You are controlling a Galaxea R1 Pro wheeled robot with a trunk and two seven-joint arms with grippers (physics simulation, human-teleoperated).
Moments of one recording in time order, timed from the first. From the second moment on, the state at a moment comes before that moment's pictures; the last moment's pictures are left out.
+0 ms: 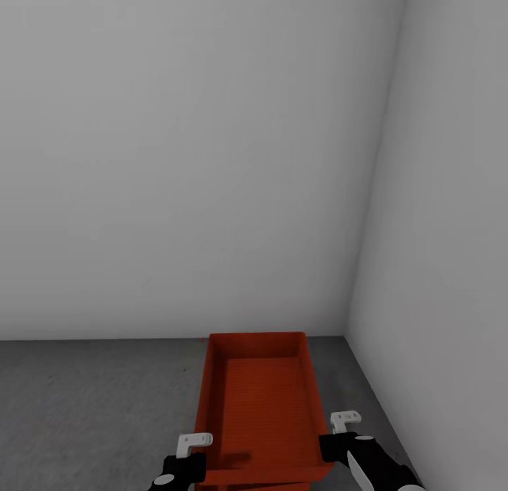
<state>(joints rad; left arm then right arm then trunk) -0.46 -0.11 -0.20 -0.20 0.23 -0.10 0.13 -0.50 0.01 -0.03 -0.35 0.10 0.23 0.11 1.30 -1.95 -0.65</state>
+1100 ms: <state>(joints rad) -0.46 -0.11 -0.20 -0.20 0.23 -0.10 0.13 -0.50 0.01 -0.03 -0.35 0.10 0.22 0.11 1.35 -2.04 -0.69</state>
